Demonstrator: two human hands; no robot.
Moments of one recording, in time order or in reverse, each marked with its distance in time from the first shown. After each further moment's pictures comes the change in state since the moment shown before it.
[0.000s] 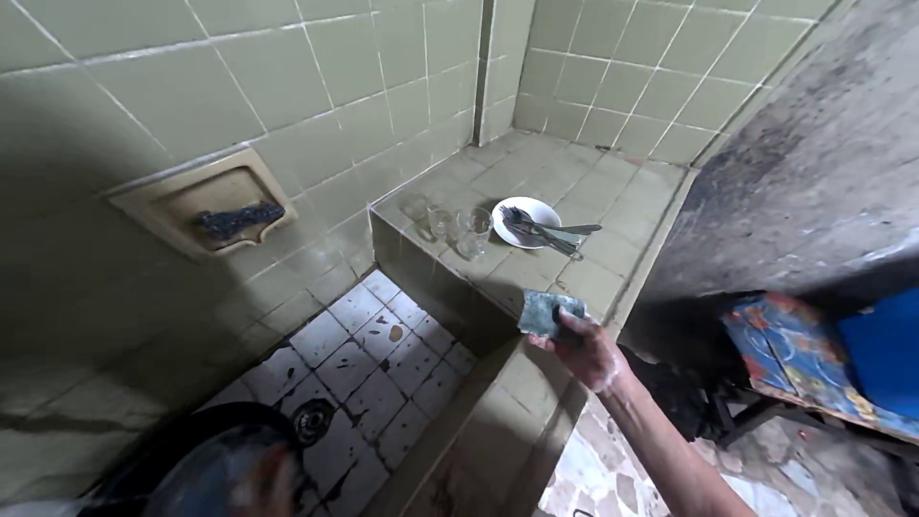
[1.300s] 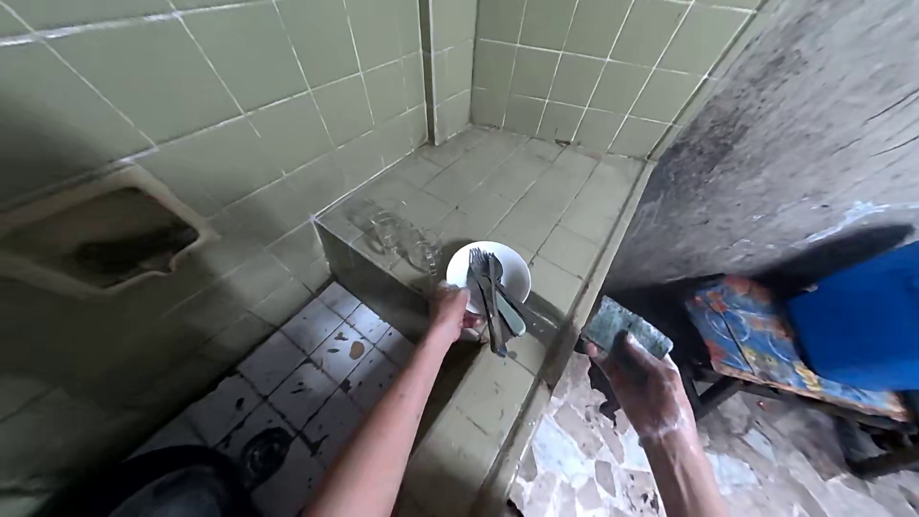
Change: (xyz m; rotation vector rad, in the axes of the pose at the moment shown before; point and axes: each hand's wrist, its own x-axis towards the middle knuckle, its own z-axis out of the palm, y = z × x) left_hand 0.046 0.249 0.304 -0.177 -0.603 -0.228; right_hand -0.051 -0.054 -0.077 0.146 0.350 -0.417
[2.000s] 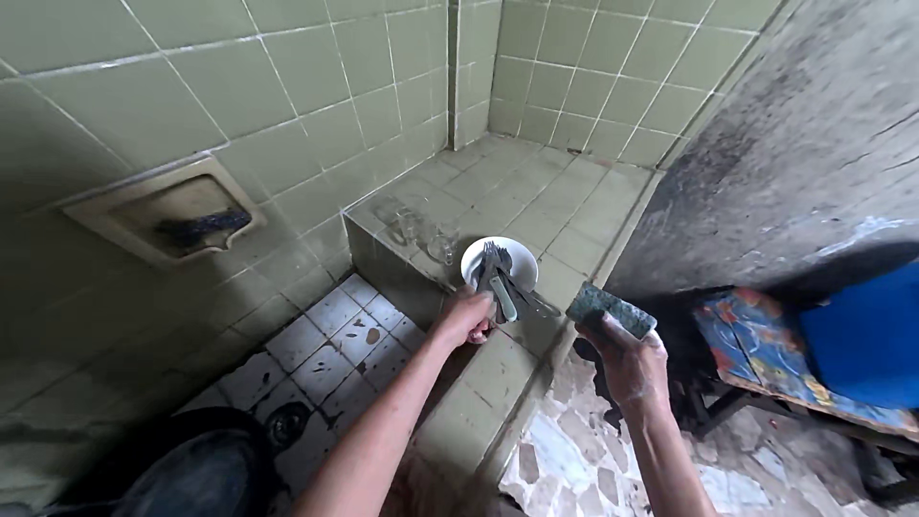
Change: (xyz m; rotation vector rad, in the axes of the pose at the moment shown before) left_hand -0.072 0.017 -0.026 0.255 -0.217 -0.039; right_hand -0.017 0.007 0.032 -0.221 -0.013 -0.182
